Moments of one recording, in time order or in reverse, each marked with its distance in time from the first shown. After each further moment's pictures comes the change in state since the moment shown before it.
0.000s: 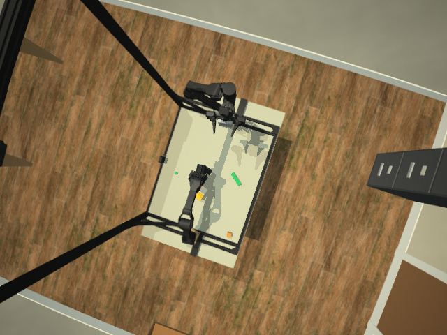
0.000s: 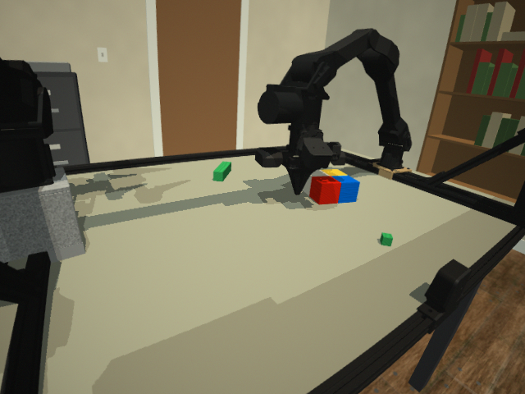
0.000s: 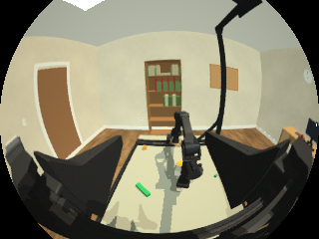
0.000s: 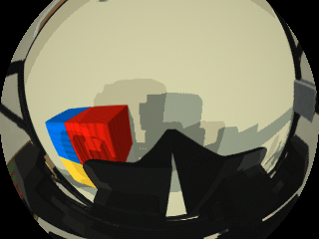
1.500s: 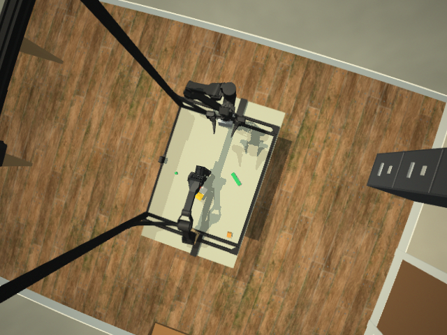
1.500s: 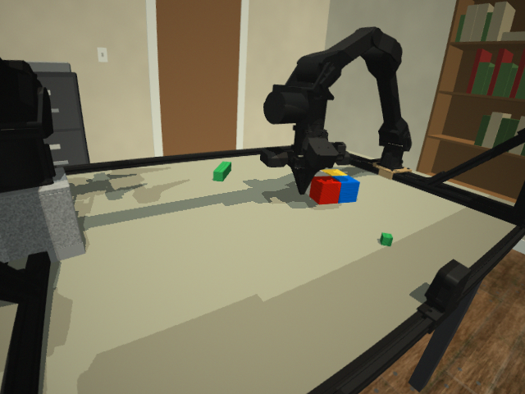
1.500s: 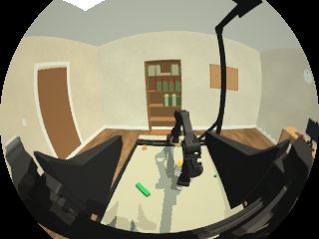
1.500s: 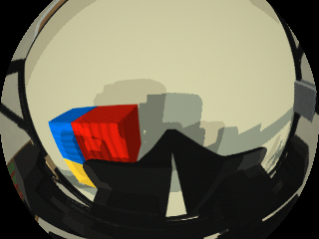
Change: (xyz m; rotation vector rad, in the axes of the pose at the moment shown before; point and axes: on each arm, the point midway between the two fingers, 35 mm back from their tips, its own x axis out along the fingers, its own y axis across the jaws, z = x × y) left arm 0.000 0.000 0.000 0.000 0.000 0.000; right arm 0.000 0.011 0.000 0.000 0.000 0.000
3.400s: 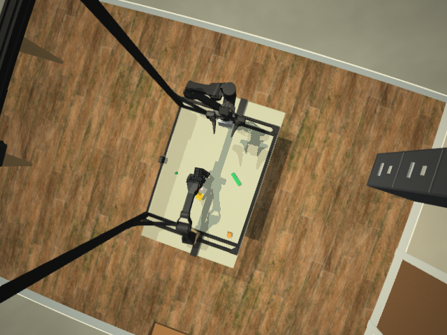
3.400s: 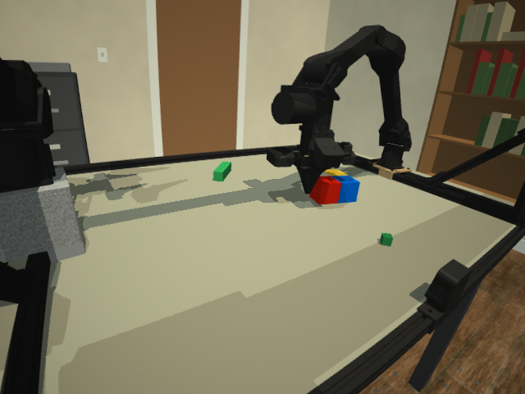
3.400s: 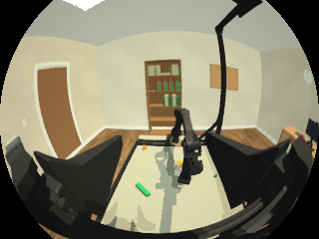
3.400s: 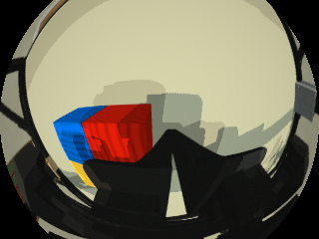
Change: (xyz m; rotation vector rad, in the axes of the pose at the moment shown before) left arm 0.000 0.000 0.000 0.000 0.000 0.000; right arm 0.000 0.014 0.000 0.000 0.000 0.000
